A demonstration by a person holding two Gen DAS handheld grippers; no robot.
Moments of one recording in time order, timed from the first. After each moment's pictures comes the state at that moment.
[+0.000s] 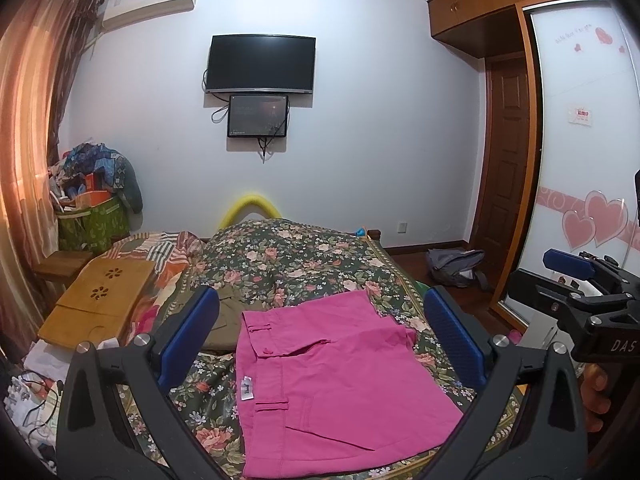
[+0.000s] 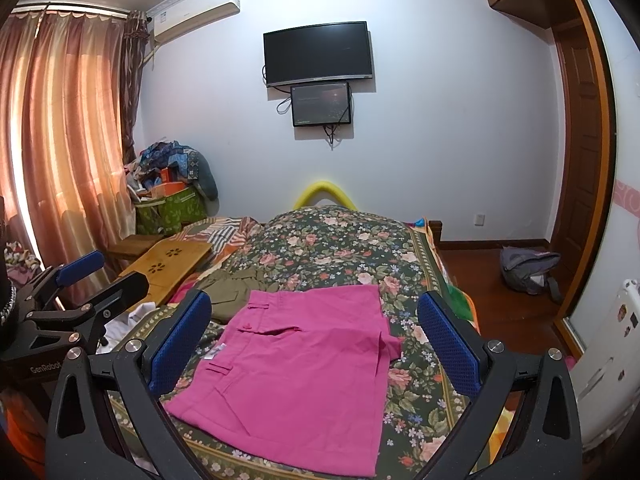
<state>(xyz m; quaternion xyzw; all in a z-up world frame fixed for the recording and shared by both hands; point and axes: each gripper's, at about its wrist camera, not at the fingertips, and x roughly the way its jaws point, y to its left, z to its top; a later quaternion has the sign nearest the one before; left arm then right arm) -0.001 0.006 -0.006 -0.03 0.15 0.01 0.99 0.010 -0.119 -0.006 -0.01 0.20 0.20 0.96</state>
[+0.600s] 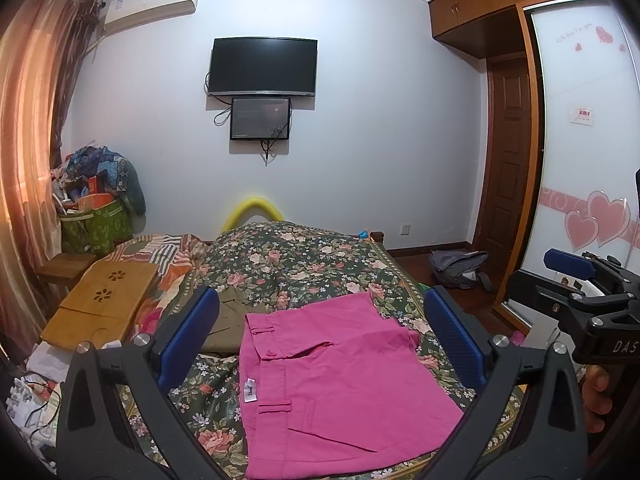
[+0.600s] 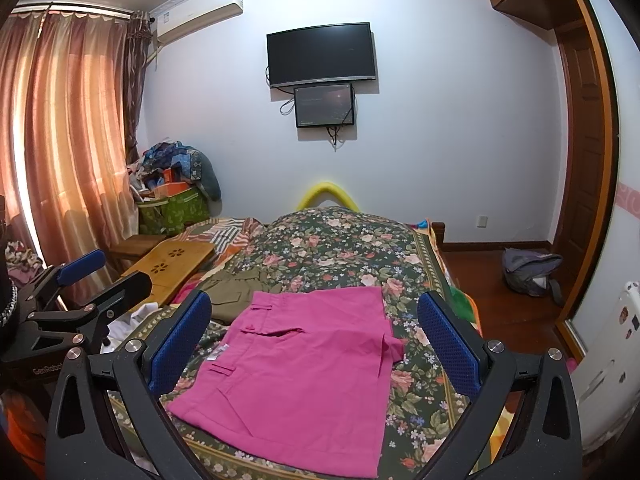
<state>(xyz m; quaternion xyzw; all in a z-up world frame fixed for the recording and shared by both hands) -0.002 0.008 -0.002 -0.02 0.14 0.01 0.99 0.011 -0.119 -0.007 -0.01 0.19 0.21 0.96</state>
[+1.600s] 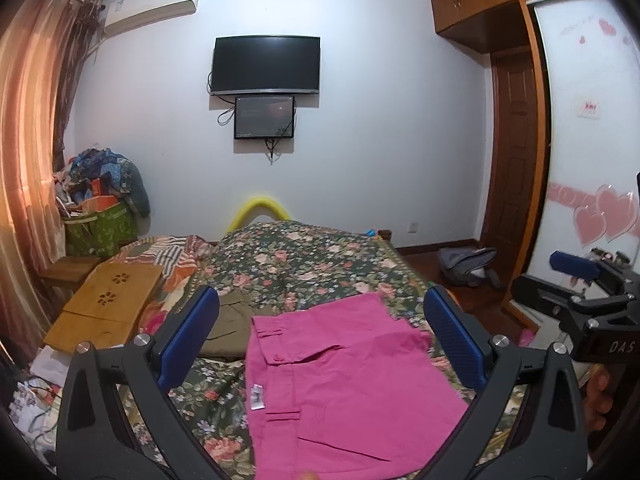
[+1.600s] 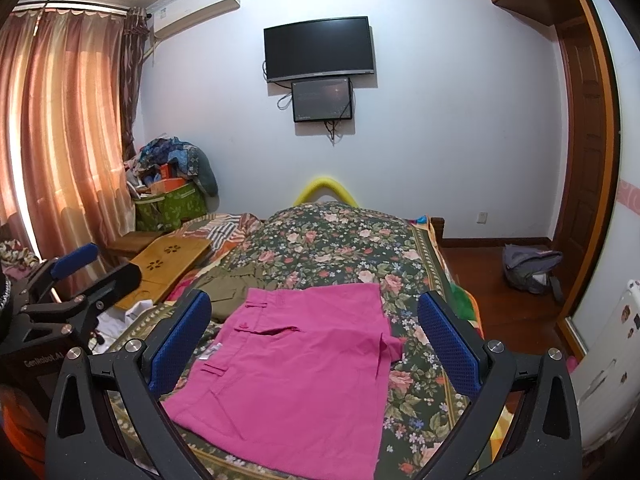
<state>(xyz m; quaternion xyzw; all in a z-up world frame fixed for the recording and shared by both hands) 0.021 0.011 -0.007 -0.01 0.15 0.03 0.99 0.027 -0.118 -0.017 -0.01 0.20 0.20 0.96</state>
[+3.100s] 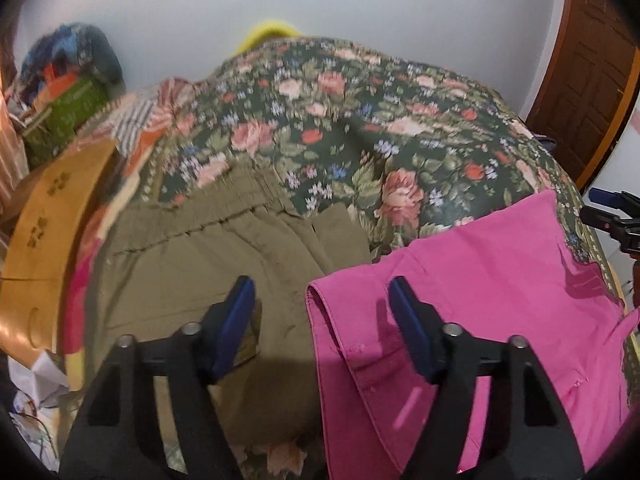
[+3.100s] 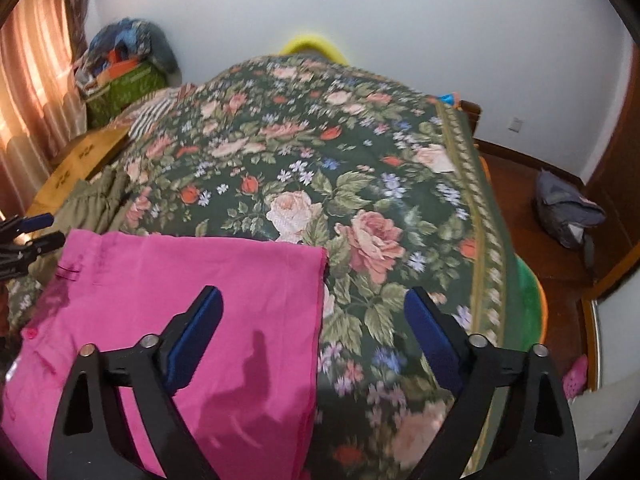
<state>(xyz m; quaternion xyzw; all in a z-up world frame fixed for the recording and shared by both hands) 0.371 0.174 -0.236 -0.04 0.45 0.03 0.89 0.364 -0.105 -0.188 -0.09 0.42 0.22 0.87</state>
